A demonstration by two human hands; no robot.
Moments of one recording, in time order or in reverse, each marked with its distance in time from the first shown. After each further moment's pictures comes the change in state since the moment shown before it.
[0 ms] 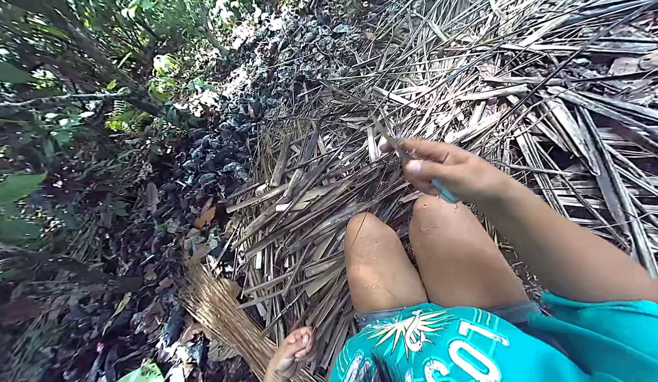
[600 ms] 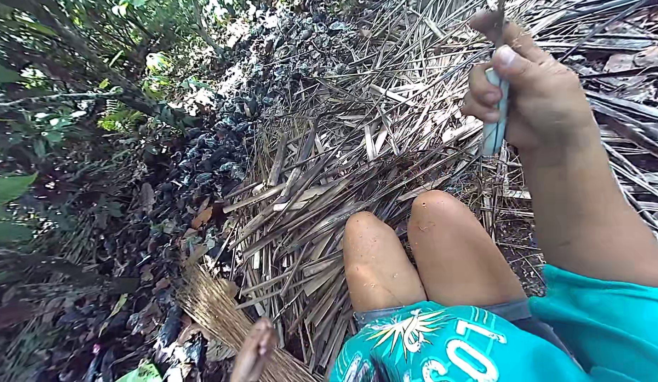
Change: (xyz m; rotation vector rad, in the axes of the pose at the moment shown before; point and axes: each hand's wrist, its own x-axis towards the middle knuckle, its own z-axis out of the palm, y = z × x) left_hand -0.042 0.035 -0.020 0.204 0.562 0.285; right_hand 0.007 -0.047 -0.059 -0.070 0.344 -0.212
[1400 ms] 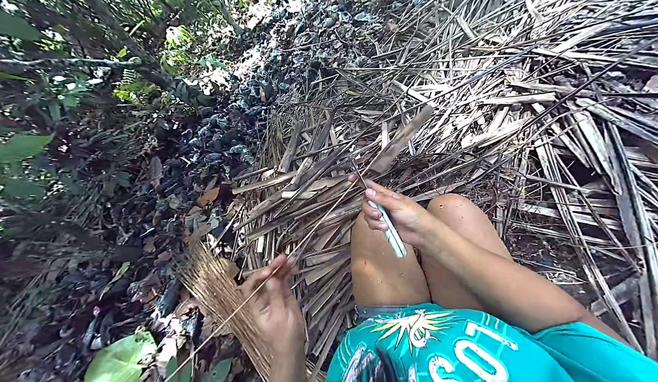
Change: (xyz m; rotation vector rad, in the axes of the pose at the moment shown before) left_hand 0.034 0.086 0.209 0.141 0.315 0.867; right_hand -0.055 0.116 0.146 0.634 -0.195 0.640
